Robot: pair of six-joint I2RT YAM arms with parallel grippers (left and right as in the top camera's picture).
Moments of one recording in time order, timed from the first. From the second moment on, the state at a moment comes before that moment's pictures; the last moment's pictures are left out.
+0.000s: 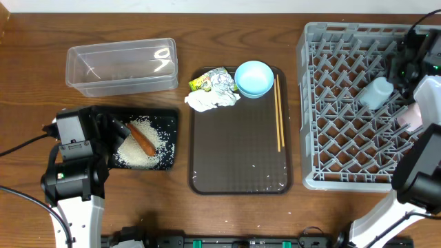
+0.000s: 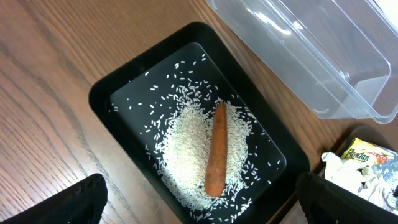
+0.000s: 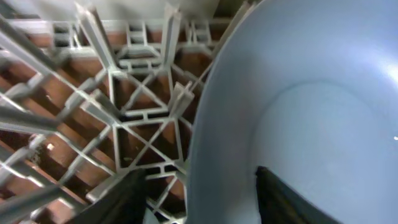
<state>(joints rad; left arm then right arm) 0.18 0.97 0.96 -0.95 -0.17 -0.69 -0.37 1.98 1.49 -0.39 0.06 -0.26</state>
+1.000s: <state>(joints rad) 0.18 0.97 0.96 -0.95 -0.17 -0.69 -0.37 1.81 1.53 -0.20 -0.62 0.19</state>
